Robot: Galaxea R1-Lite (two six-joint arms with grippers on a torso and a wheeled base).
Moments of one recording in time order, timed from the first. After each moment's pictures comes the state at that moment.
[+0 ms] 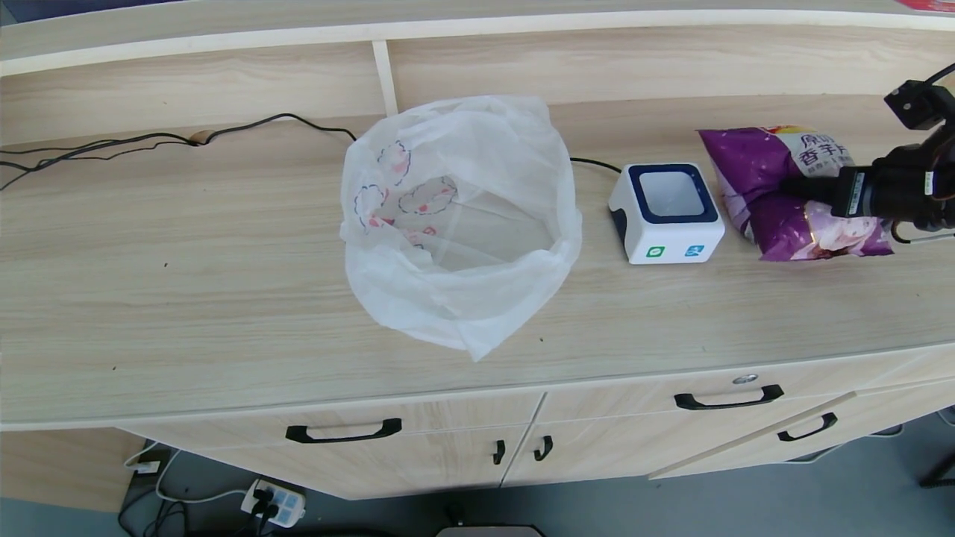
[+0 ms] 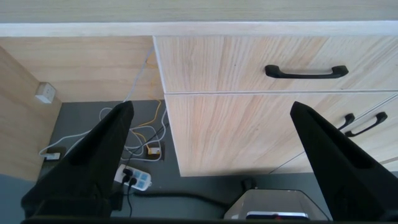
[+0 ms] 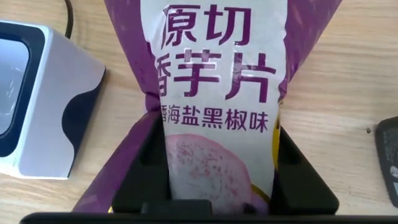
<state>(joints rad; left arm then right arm) 0.00 0.00 0.00 -0.02 0.00 0.03 -0.21 1.79 -1.44 -0.09 0.47 -0.14</state>
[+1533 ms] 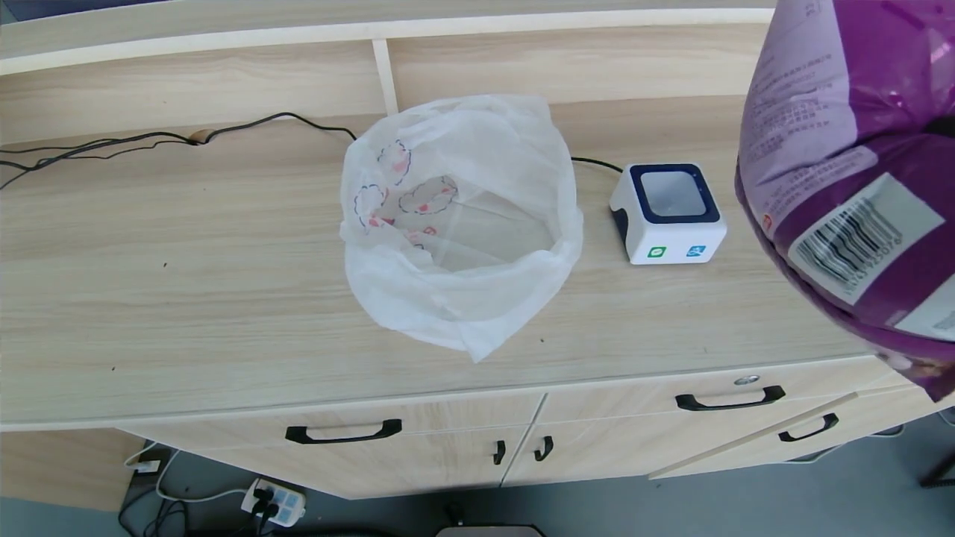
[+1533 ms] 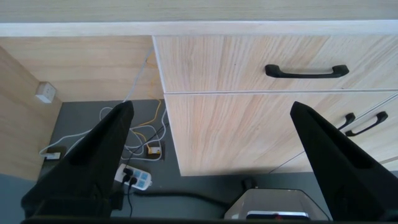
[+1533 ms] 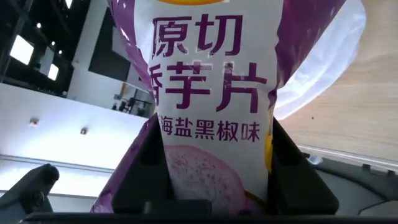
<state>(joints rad) 0.00 0.00 0.00 -0.02 0.00 0.03 0.35 1.02 -0.84 -0.33 0.49 0.82</state>
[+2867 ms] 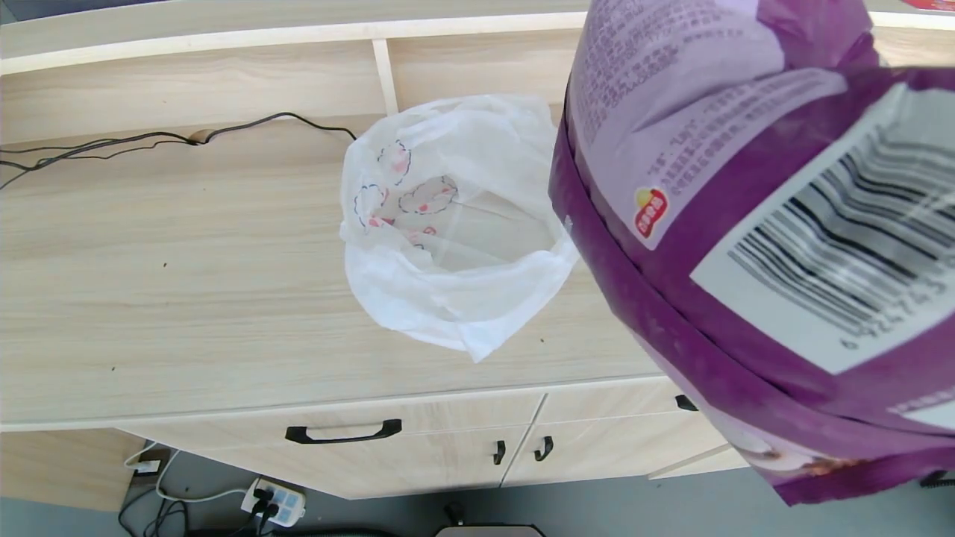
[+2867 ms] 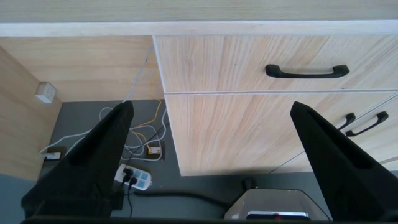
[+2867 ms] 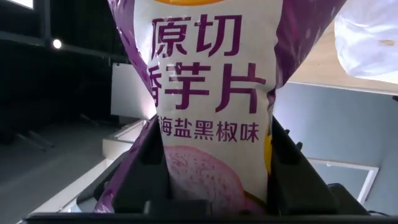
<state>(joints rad) 0.00 0.00 0.00 -0.02 0.00 0.03 0.72 1.23 -0.67 -0.92 0.49 1.28</state>
